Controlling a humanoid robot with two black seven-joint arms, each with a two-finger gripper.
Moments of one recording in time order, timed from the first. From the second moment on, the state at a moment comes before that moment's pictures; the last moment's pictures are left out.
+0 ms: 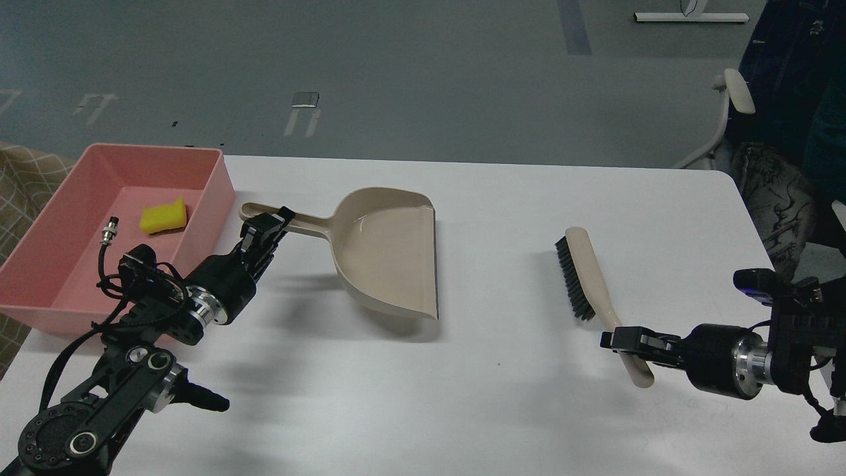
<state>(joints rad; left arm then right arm) -0.04 0.35 -1.20 -1.41 1.28 -0.02 -0.07 0.32 -0.88 0.73 1.67 -1.20 0.48 -0.16</state>
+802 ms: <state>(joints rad) -0.04 0.28 -1.19 -1.35 1.30 -0.02 -0.08 0.31 -0.88 0.72 1.66 -1.20 0.48 -0.16</state>
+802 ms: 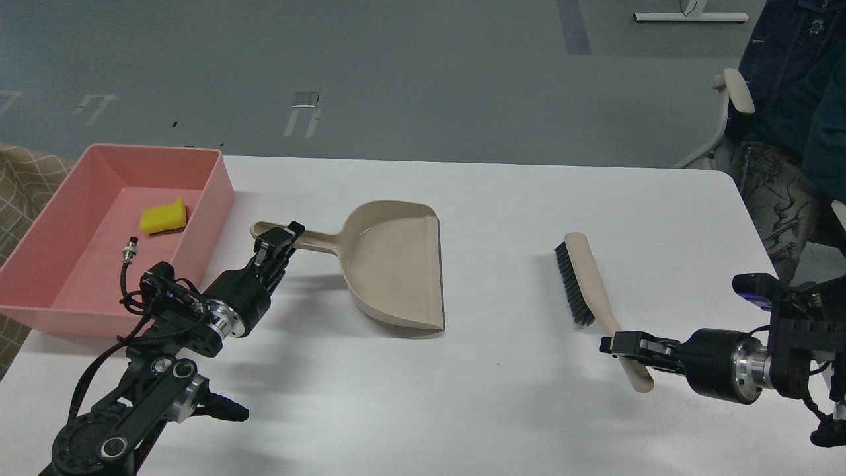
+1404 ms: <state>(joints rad) 0.04 0.31 -1.13 -1.36 1.28 -0.07 -0.11 0.29 -0.88 0.72 1.65 -1.20 0.48 -0.17</state>
